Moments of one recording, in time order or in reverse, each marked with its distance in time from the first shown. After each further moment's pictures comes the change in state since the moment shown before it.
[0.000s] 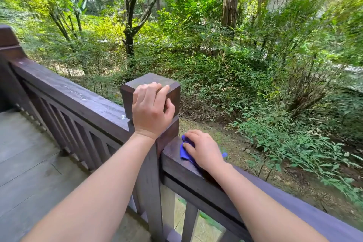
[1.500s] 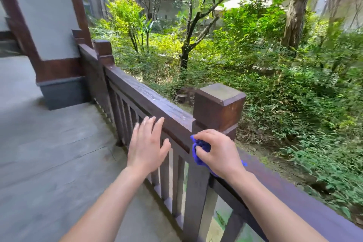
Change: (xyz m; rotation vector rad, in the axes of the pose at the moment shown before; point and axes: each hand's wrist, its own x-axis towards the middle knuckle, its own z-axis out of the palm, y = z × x) left_hand -0.086 -0.088 -0.186 0.254 -0.712 -0.430; right_hand -0.010 -0.149 -0.015 0.302 0.043 -0.228
